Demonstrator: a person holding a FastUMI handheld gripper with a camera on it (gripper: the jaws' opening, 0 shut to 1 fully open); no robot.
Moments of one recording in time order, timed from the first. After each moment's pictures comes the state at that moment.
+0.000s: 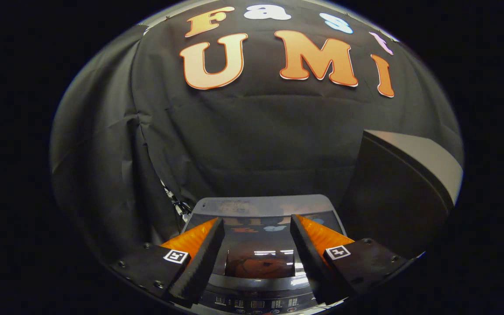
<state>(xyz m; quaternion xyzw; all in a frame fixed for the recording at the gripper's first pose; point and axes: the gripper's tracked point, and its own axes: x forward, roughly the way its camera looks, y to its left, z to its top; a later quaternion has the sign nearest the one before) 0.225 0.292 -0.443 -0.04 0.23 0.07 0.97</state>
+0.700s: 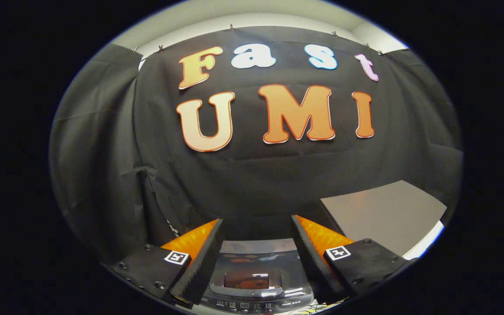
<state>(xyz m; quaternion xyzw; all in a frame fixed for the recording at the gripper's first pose) 0.169 0.242 -0.240 0.00 0.10 0.06 0.99</state>
